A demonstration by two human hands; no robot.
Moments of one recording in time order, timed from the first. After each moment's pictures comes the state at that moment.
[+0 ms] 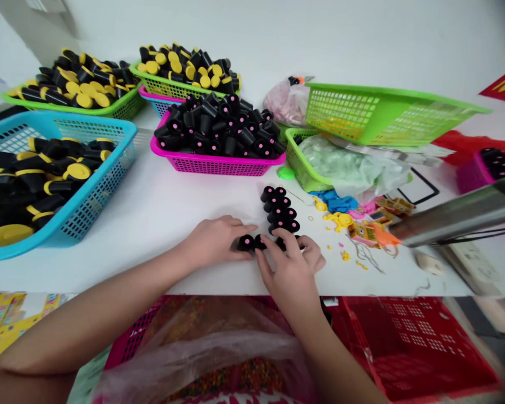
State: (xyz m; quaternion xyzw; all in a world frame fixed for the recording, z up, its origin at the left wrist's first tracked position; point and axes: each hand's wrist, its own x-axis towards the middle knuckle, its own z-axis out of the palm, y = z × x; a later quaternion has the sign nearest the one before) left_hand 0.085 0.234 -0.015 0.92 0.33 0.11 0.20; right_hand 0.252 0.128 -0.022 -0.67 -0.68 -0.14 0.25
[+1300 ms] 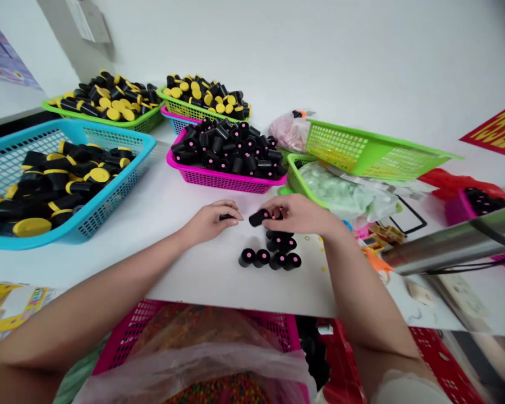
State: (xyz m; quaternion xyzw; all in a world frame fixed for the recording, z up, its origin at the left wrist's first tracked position) left_hand 0.070 0.289 -0.027 0.80 0.27 0.38 0.37; right_hand 0.315 0.263 0.069 -0.47 -0.84 0.24 0.12
